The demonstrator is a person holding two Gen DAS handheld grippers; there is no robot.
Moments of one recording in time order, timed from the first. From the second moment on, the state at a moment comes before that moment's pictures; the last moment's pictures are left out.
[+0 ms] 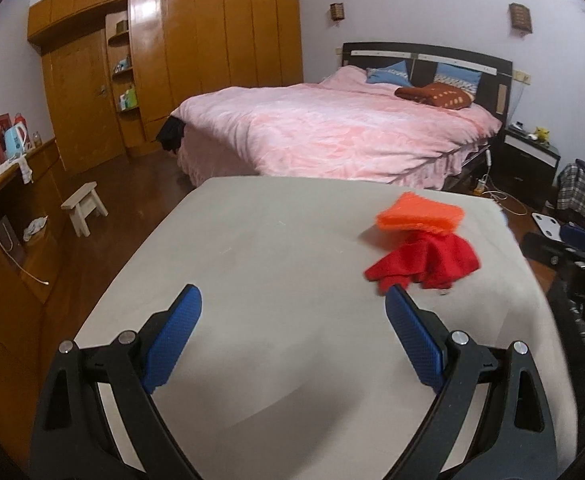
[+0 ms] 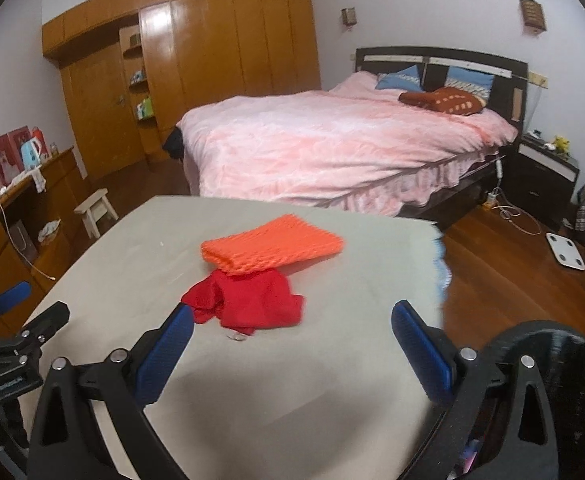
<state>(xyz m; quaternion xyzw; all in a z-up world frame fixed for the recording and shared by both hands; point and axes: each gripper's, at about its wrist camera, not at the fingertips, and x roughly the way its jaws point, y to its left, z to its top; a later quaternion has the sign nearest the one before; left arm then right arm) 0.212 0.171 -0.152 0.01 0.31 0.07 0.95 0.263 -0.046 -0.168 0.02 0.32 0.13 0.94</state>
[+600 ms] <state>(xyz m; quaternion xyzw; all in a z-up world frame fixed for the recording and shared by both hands) 0.245 0.210 -0.178 -0.01 0.33 0.09 0.94 0.327 0.002 -0.223 0.02 0.38 0.12 0.91</state>
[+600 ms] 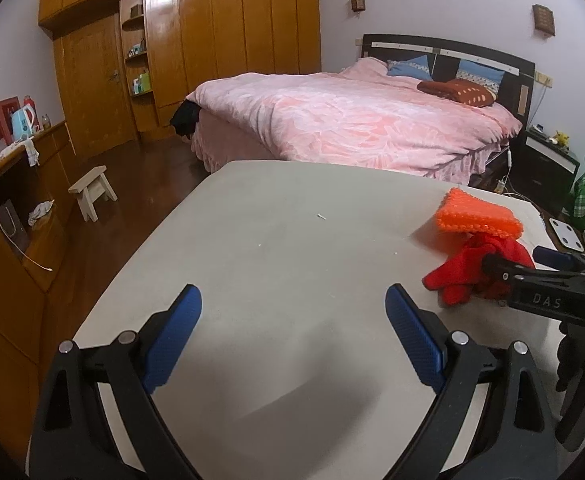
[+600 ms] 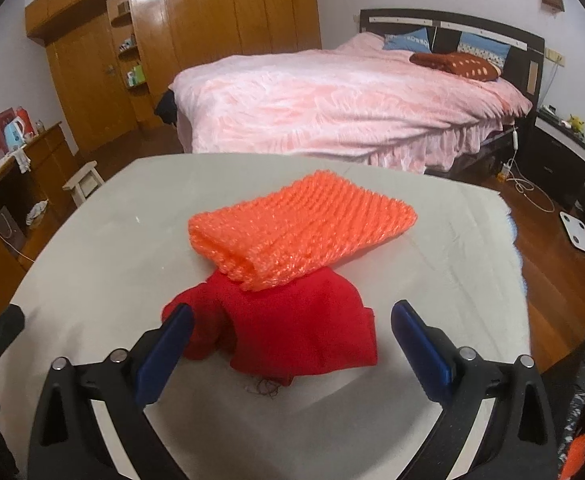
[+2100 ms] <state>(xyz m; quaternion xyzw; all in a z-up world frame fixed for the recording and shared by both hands) 0.245 0.122 -0.153 0.01 0.32 0.02 0.95 0.232 -0.076 -0.151 0.05 0.36 0.18 0.91</state>
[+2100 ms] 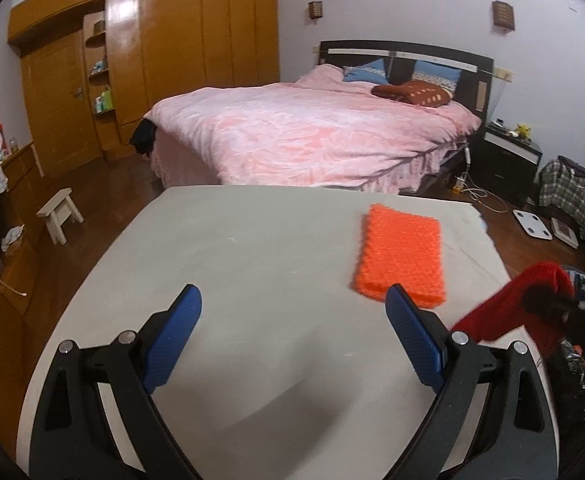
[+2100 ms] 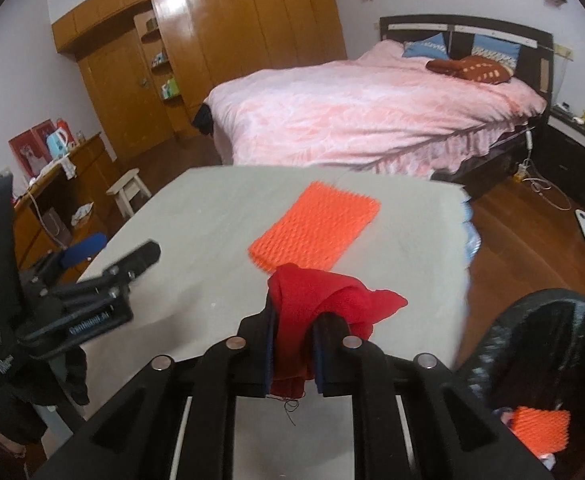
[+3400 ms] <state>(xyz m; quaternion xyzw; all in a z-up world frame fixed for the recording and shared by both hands) 0.333 0.055 -0.185 -0.01 0.36 -0.06 0.93 0.291 -0.115 -0.167 0.06 0.35 0.14 0.92</state>
